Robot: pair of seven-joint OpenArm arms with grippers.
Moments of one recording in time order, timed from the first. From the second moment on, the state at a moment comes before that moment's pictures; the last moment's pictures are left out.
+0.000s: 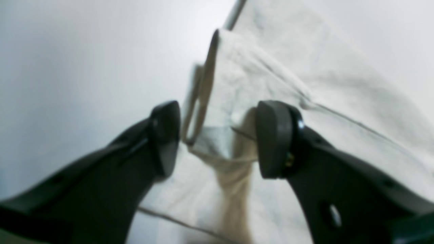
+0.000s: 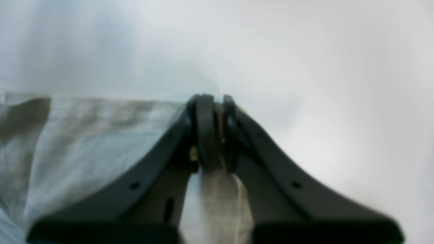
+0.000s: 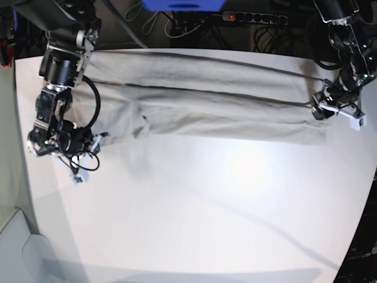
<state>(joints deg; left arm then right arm) 9.2 -15.9 -30.6 82.0 -33.4 -11.8 46.9 16.4 6.8 21.5 68.5 1.3 39.9 -58.6</state>
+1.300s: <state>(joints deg) 9.4 -15.9 -30.6 82.9 -33.4 -11.8 47.0 -6.7 1.7 29.4 97.7 0.2 40.0 -67.1</state>
